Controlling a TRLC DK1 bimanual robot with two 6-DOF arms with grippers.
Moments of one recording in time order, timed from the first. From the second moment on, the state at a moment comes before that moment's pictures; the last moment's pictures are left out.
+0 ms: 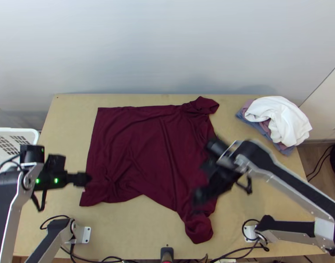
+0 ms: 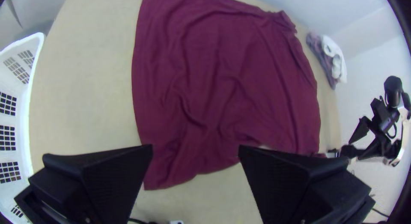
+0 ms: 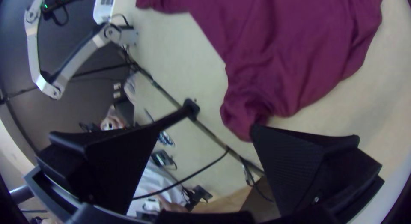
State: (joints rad) left arm 0.15 0.87 0.93 -1.24 0.36 0.10; right arm 0.81 1.37 1.31 -1.41 -0.61 0.31
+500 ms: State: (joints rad) left arm 0.10 1.35 1.08 -0.61 0.15 -0.27; right arm 0.40 1.44 1.45 -0.97 -0.39 0.35
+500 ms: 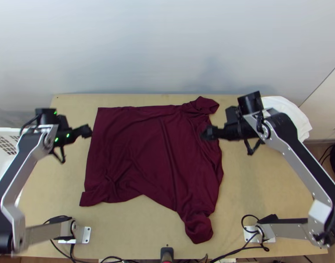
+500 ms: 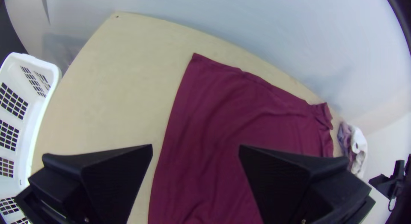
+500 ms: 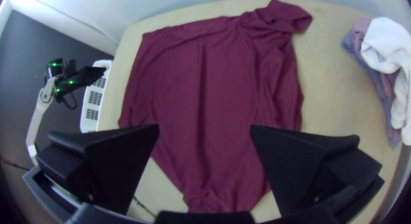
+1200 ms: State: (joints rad) left arm 0.02 2.07 1.68 -0.48 -0.10 -0.31; right arm 0.26 1.81 1.65 -0.63 0.01 0.29
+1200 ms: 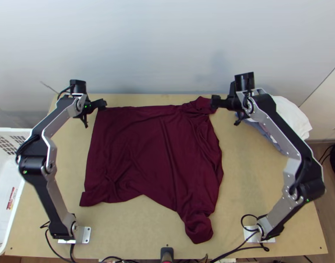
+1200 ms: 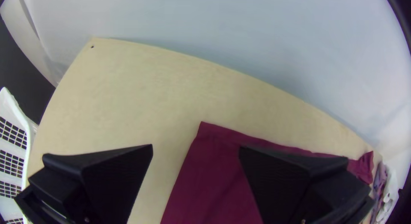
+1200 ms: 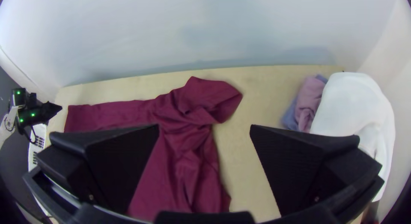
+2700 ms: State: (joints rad) left arm -0.06 2.30 2.05 -0.74 -0.20 -0.37; right arm 0.22 2.40 2.22 -0.74 0.00 0.38
